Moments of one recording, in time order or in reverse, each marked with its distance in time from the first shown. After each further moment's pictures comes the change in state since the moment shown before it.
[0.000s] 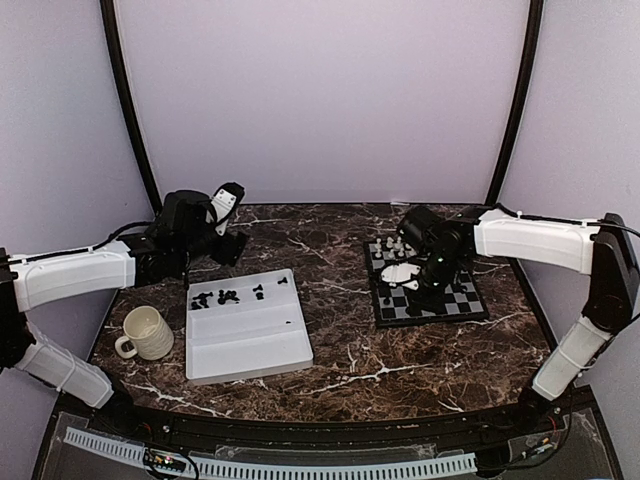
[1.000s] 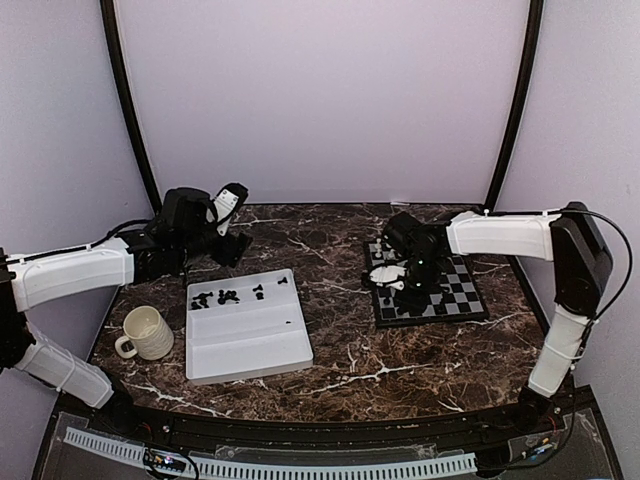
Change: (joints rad) left arm 0.000 -0.003 0.025 -0.058 0.074 0.001; right arm -0.023 0.181 0.066 0.075 0.035 0.057
